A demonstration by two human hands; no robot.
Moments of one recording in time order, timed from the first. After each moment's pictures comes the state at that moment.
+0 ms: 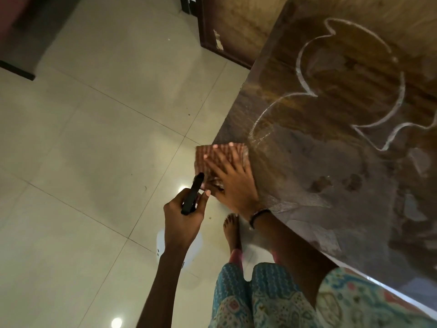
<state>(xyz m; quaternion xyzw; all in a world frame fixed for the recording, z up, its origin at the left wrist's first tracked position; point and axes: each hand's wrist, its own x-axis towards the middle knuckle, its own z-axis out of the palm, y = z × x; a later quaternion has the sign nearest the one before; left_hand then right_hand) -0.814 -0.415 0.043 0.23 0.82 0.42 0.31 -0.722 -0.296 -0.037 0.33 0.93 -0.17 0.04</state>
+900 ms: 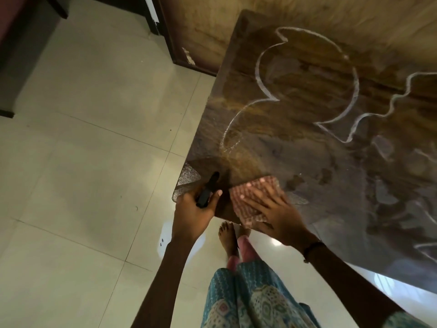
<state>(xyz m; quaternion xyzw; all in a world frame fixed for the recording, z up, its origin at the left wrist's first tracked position) -0.785 -0.355 0.044 0.34 0.80 0.34 0.36 -0.548 -0.291 -0.035 0.31 0.94 -0.15 0.06</state>
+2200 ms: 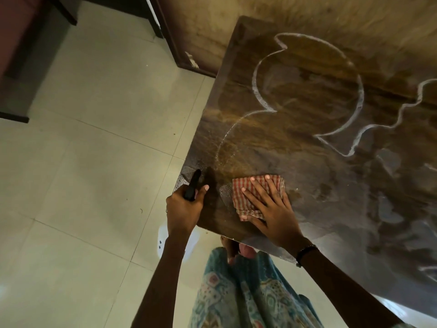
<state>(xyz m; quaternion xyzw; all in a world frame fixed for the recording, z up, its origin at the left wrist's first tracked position) -0.787 -0.310 0.035 0.21 0.87 0.30 0.33 -0.557 -0.258 -0.036 0.39 0.90 -0.20 0.04</state>
